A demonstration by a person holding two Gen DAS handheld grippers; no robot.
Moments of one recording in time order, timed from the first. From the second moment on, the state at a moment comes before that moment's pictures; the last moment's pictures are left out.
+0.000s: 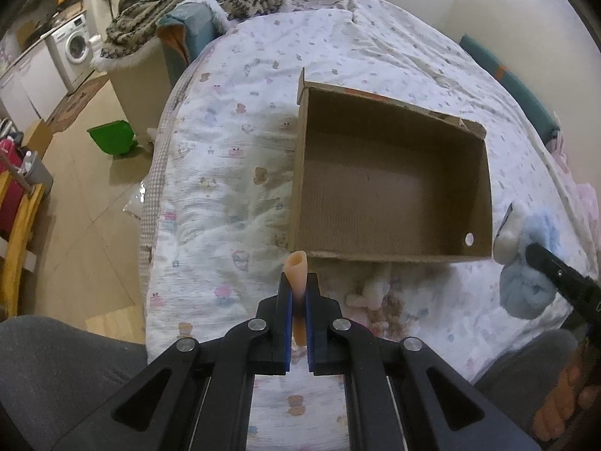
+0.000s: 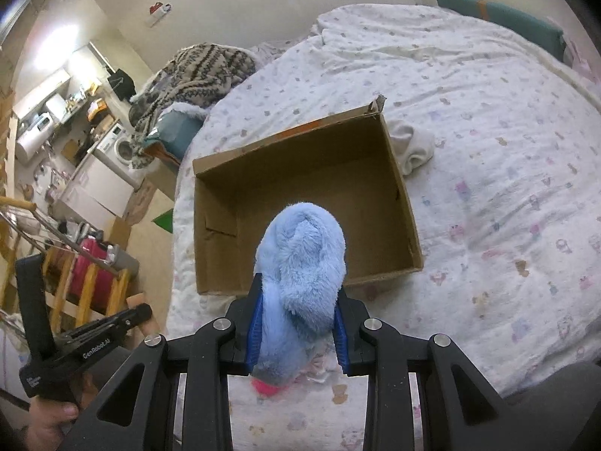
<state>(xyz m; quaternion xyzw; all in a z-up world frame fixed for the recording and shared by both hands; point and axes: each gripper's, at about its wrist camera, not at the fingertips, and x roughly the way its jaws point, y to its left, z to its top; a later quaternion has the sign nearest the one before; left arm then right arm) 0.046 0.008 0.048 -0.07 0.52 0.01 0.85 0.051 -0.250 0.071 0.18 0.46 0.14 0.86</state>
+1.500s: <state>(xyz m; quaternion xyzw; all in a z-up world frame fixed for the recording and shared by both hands) 0.164 -0.053 -0.027 -0.01 0.50 -0.03 0.86 0.156 -0.227 -0.042 0.13 0.53 0.10 0.83</state>
